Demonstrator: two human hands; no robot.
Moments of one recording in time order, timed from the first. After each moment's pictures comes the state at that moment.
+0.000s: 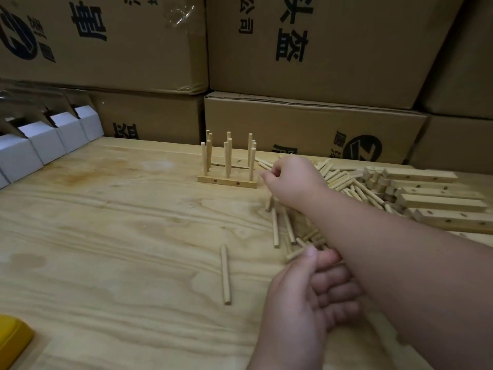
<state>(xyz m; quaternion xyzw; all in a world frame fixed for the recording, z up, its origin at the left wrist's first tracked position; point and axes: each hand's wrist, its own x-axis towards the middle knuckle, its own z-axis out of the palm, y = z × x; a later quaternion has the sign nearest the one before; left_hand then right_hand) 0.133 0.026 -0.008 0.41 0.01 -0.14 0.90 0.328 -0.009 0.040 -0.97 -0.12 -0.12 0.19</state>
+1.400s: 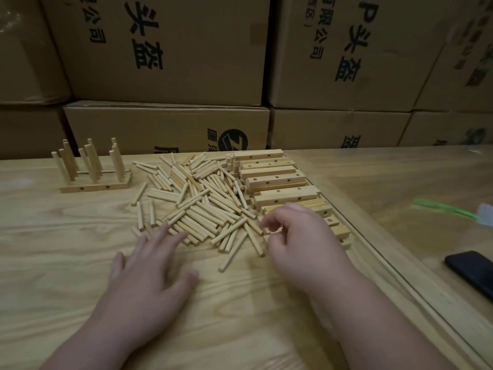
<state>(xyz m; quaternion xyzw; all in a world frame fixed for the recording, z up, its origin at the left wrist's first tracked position) 0.107 0.022 -0.014 0.96 -0.12 0.04 0.26 0.085 -0.225 0.041 -0.95 -0.02 -0.18 0.25</state>
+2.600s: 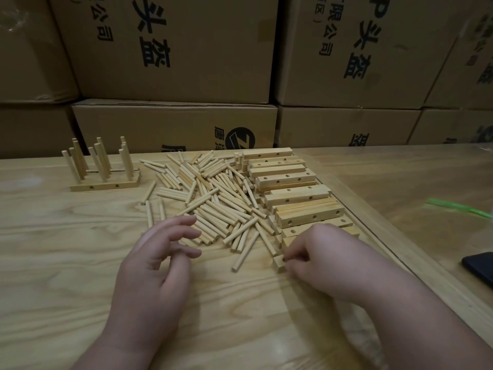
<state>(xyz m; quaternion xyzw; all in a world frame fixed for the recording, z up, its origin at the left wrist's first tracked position) 0.100 0.011 -0.008 0.77 -0.18 0.32 0.53 0.080 -0.239 0.048 -0.99 -0.01 0.03 0.14</state>
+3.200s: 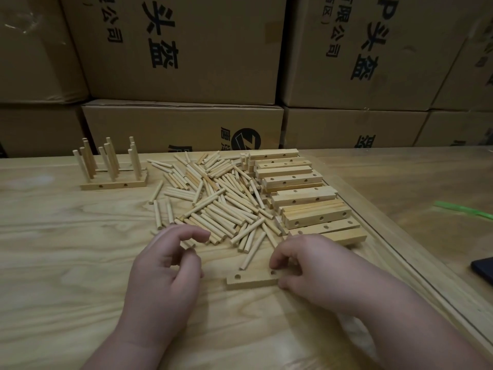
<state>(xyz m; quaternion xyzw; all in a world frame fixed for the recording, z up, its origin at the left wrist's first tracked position) 0.097 0.007 -0.008 0.77 -0.14 0.26 0.57 0.083 -0.228 0.034 -0.98 -0.10 0.02 0.18</state>
